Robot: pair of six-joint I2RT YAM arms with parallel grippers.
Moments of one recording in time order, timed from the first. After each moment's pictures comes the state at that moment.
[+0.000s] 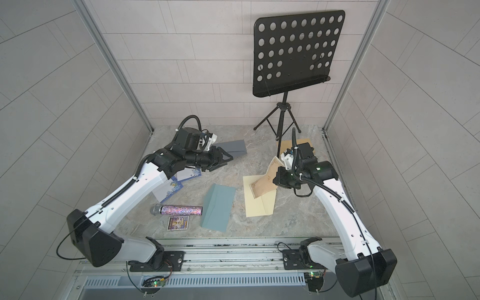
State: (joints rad) left arm -0.58 1.42 1.40 -0.63 0.52 -0.88; right arm 0.19 1.13 1.20 -1.14 -0.37 0.43
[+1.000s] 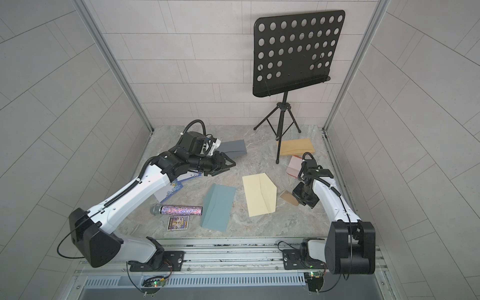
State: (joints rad) left arm -0.60 1.42 1.37 -0.63 0.53 -0.88; right arm -0.08 1.29 0.88 -1.08 -0.04 0.77
